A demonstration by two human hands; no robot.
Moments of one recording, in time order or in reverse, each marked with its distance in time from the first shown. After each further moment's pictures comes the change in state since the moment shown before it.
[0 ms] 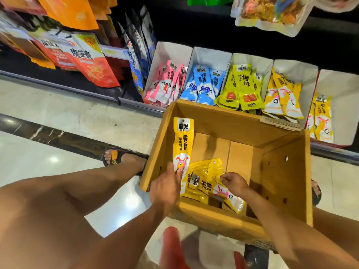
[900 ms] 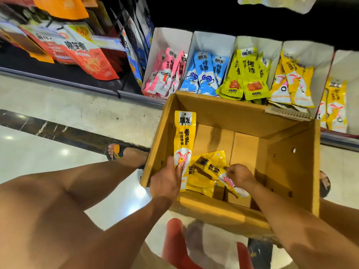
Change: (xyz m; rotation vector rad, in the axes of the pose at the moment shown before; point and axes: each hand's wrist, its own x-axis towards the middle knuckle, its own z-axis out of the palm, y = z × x) left_hand 0.002 -0.005 0.009 -0.009 -0.022 0.000; right_hand 0.026 0.015 -0.007 -0.392 0.003 -0.077
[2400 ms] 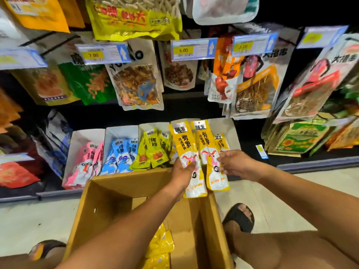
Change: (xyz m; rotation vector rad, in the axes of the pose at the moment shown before) left_hand 0.052 0.368 -0.011 -1.102 -0.400 0.197; right_hand -0.144 0.090 -0.336 1.117 0.240 -0.068
